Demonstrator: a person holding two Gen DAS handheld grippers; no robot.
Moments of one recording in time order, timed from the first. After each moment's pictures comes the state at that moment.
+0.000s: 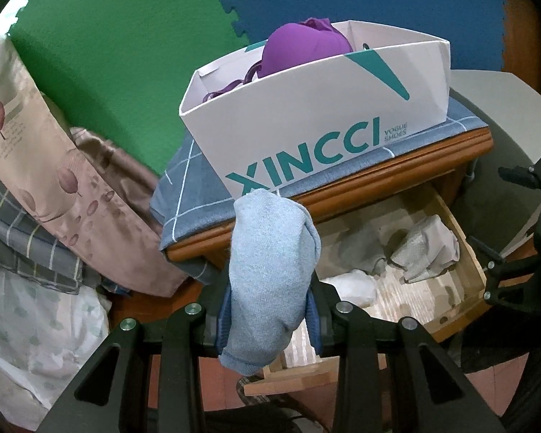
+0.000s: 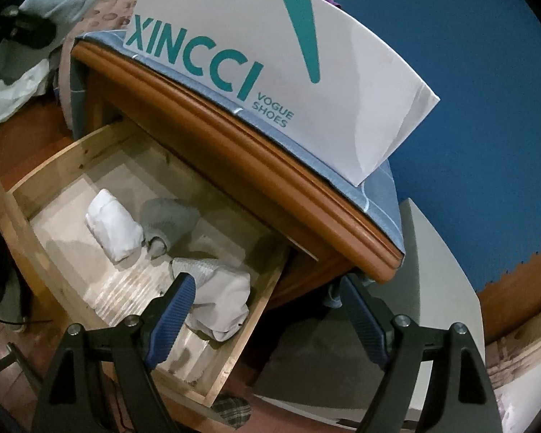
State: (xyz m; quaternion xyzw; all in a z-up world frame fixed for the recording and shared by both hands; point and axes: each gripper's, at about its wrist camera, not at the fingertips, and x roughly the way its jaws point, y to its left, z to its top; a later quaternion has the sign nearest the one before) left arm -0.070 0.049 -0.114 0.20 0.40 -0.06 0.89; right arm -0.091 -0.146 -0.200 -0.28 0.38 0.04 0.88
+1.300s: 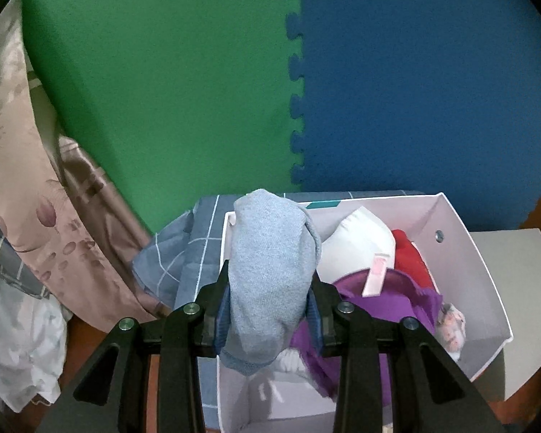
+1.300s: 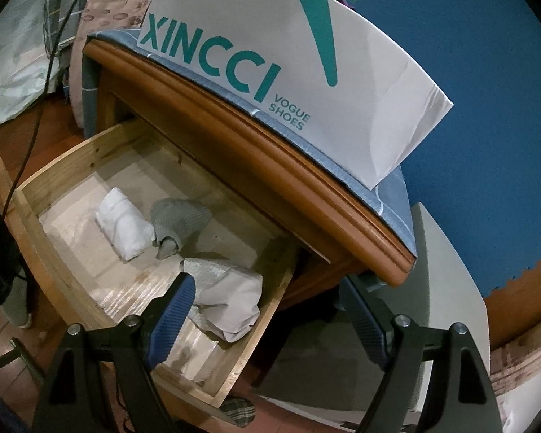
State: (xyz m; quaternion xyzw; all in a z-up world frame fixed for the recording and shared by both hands) left arm 0.158 0.046 0.003 0.05 0.39 -0.04 0.92; right arm -0.098 -0.140 -0.205 -0.28 0.38 0.06 0.88
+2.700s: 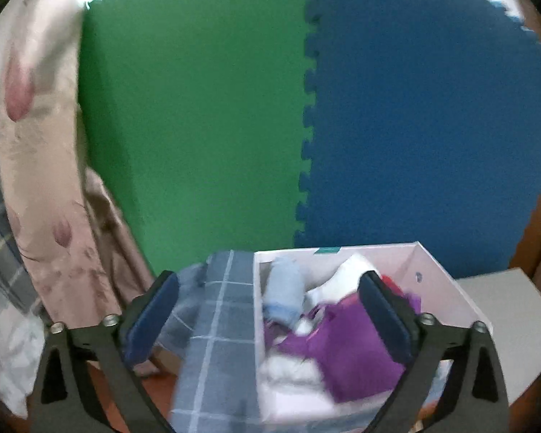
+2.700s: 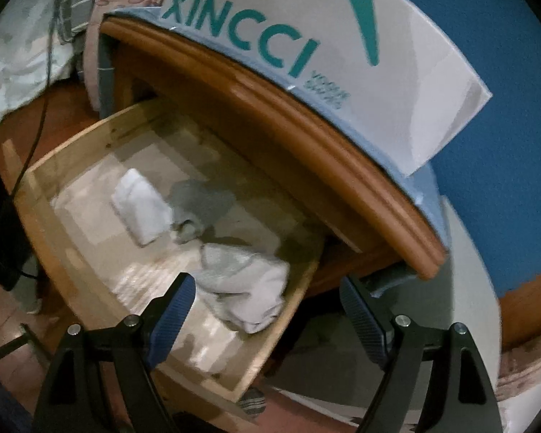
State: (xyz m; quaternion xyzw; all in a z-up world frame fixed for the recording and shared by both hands) left arm 0.046 0.117 0.017 0.00 0.20 -0.07 0.98; right arm -0.094 -0.129 -0.222 -0.28 0.42 0.10 0.86
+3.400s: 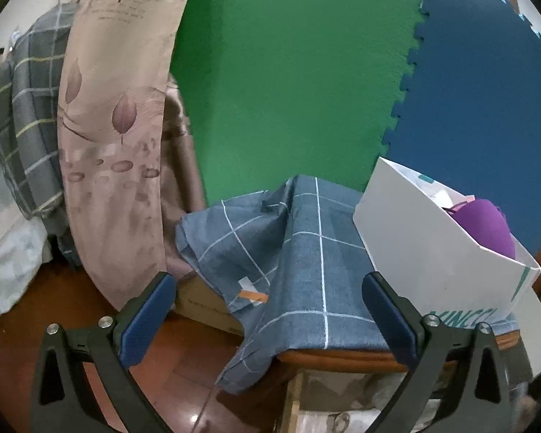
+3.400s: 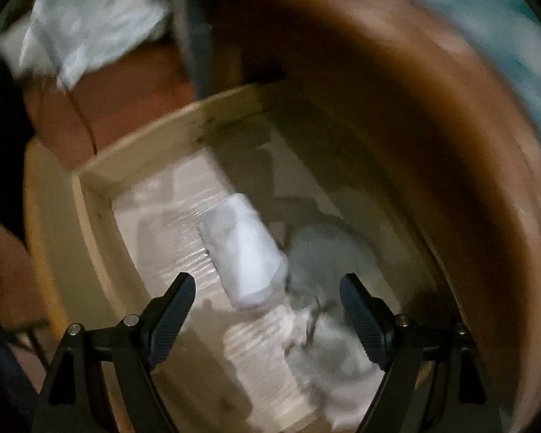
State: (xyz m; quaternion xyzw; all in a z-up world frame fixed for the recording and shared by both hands) left arm 0.017 0.257 -0.123 -0.12 0.25 -0.02 0.96; right arm -0.016 -0.019 -0.286 -0.33 0.49 0.31 0.75
